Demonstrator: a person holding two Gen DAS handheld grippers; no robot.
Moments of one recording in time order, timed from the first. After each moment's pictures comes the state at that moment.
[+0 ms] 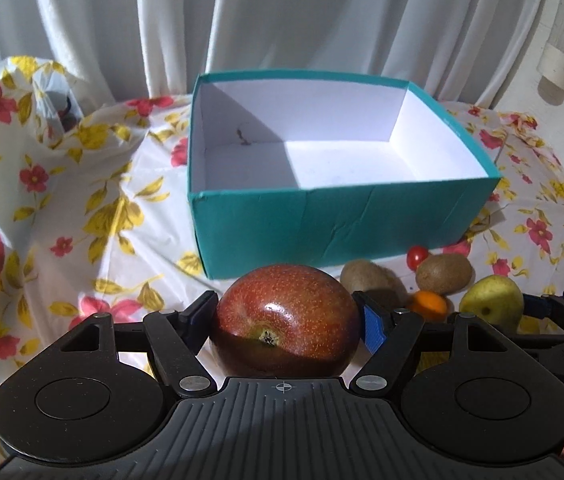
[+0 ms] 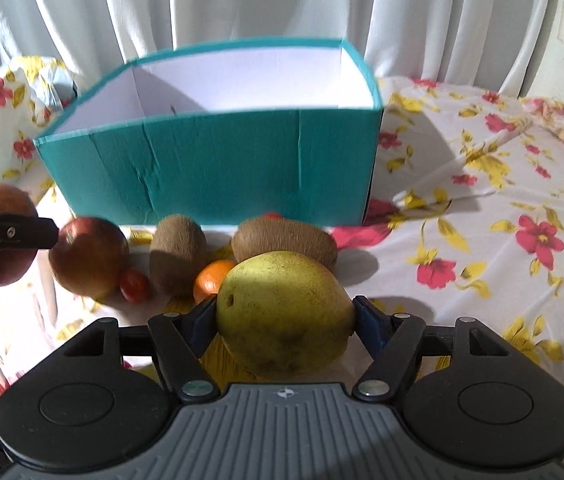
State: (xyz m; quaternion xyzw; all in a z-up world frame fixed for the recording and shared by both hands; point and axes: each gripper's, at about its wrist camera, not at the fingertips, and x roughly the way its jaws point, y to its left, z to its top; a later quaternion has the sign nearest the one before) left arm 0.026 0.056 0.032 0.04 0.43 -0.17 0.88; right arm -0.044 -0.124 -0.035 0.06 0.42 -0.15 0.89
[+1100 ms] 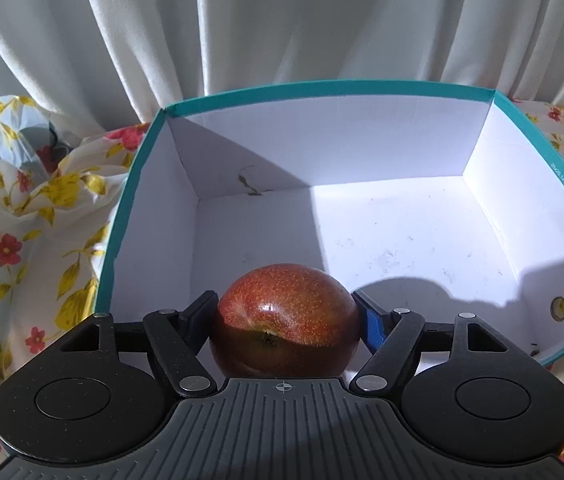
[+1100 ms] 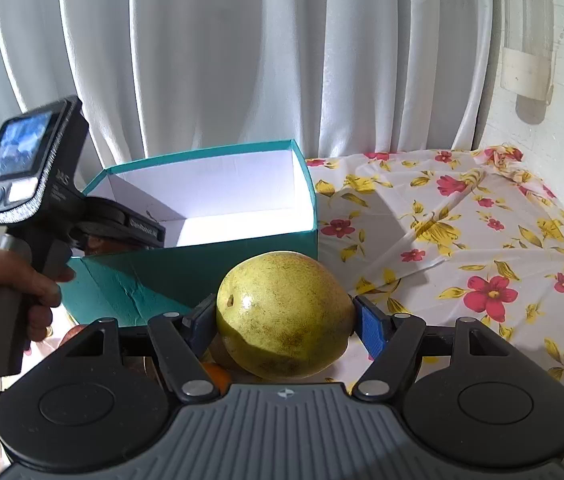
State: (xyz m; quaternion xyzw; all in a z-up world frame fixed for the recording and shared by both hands) left arm 0.162 -0.021 -0.017 0.09 0.47 -0.08 0.88; right arm -0.056 -0.136 0.016 0.07 0.32 -0.20 0.92
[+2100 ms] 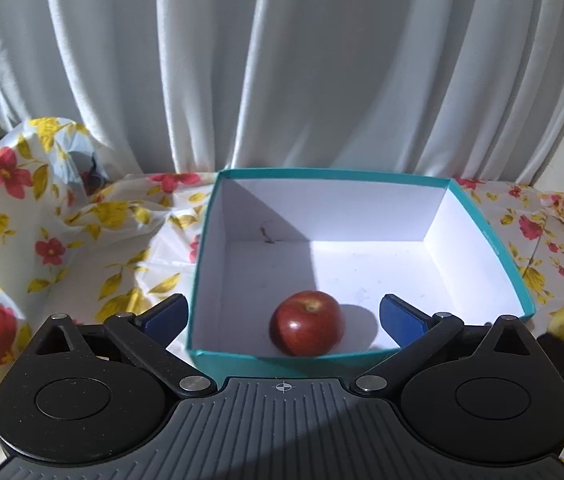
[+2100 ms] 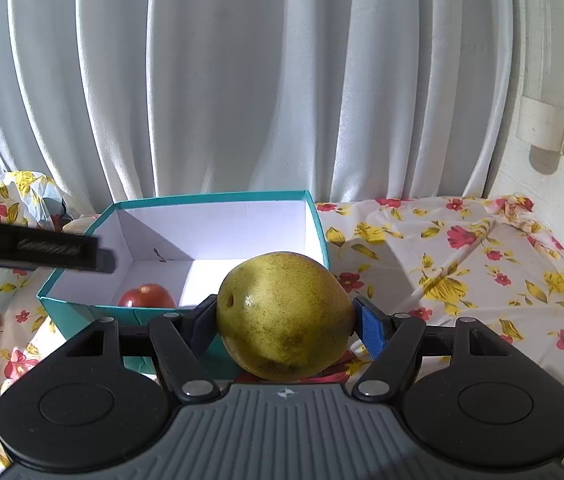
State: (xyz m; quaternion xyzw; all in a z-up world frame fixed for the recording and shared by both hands) left arm 0.085 0.029 0.057 0.02 0.37 -0.09 0.92; right arm -0.031 -0.136 0.040 0.04 0.29 -0.19 0.94
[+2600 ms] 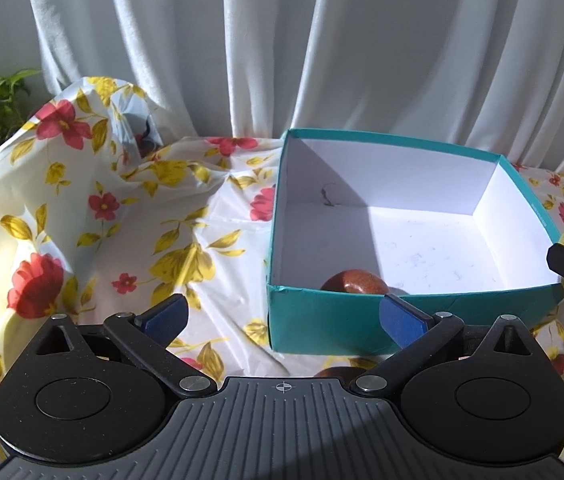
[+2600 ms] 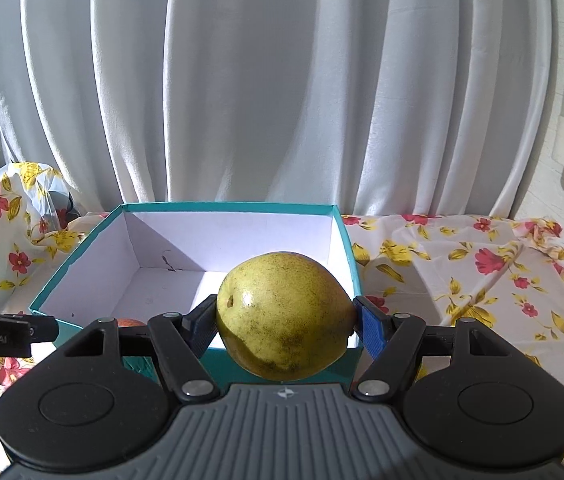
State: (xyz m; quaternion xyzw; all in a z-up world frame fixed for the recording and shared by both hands) left arm 0.068 0.066 0.041 0.02 0.40 -0.04 0.92; right arm 0.015 -0.137 0.035 0.02 0.29 -0.16 0.94
